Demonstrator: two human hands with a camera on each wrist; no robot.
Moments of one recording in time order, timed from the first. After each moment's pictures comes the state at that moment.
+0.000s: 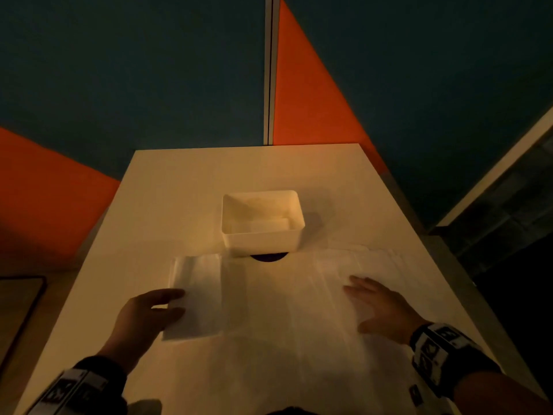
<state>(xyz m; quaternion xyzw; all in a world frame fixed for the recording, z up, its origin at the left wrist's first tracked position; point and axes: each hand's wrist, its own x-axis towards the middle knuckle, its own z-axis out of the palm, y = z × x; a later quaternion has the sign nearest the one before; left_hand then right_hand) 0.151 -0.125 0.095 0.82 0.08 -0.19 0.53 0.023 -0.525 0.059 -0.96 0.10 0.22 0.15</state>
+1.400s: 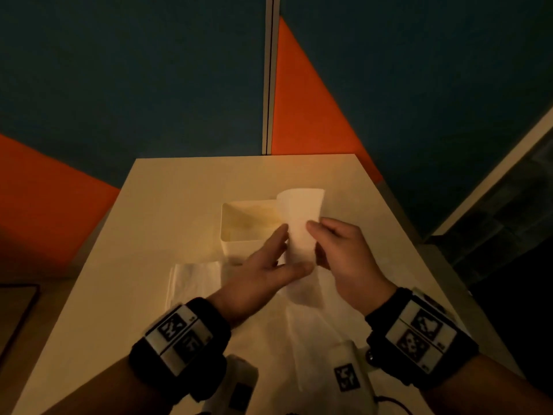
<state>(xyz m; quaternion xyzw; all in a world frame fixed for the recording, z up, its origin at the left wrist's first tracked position) 0.131 -0.270 0.177 0.66 -0.25 -0.31 0.64 0.088 -0.404 0.208 -0.69 0.21 -0.13 0.68</state>
